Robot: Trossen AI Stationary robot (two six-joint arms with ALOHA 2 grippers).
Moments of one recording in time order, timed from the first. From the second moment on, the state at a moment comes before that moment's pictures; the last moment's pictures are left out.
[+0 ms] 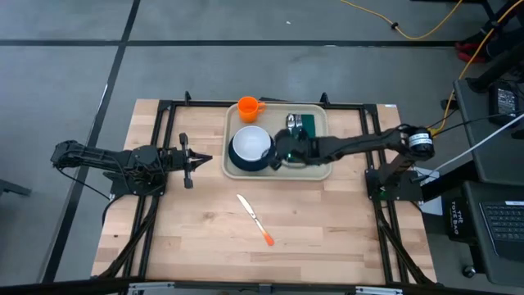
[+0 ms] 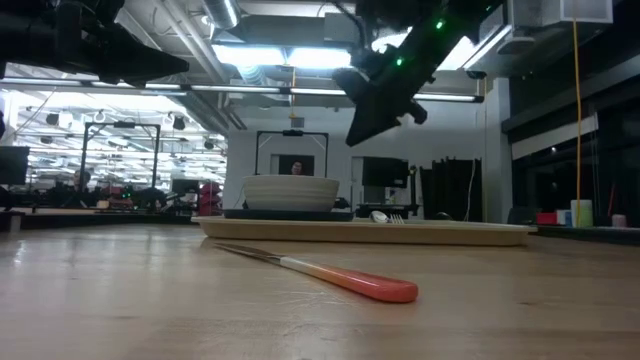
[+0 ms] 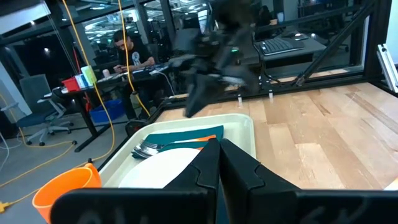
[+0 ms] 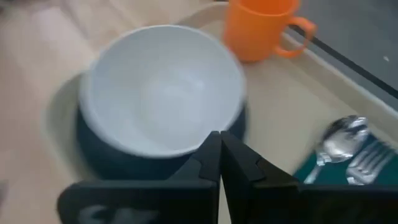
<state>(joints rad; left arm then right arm) -0.09 0.33 0.15 0.15 -0.32 0.20 -0.05 1.67 1.12 -0.26 0.53 0.43</state>
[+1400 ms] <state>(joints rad) -0.10 0.44 0.16 0.15 -0.22 0.12 0.50 1.68 1.12 -0.27 0.57 0.70</state>
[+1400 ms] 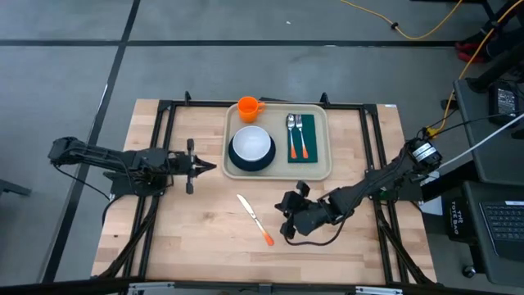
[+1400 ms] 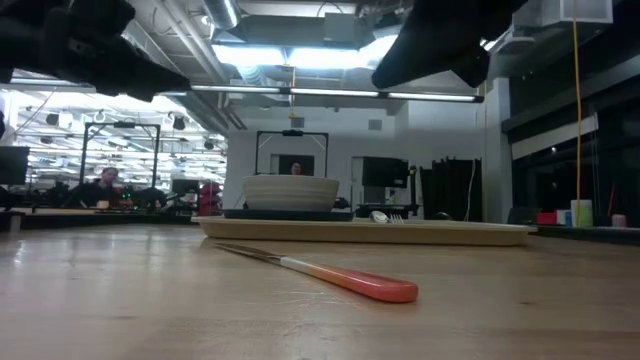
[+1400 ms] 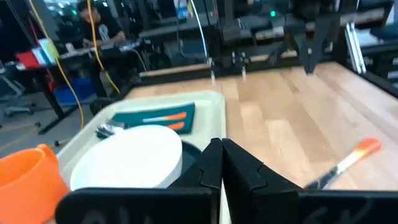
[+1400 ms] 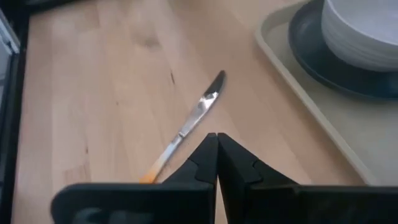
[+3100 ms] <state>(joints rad) -0.21 1.25 0.55 -0.06 -0.09 0.28 0.55 2.19 1.68 -0.72 0.17 1.01</state>
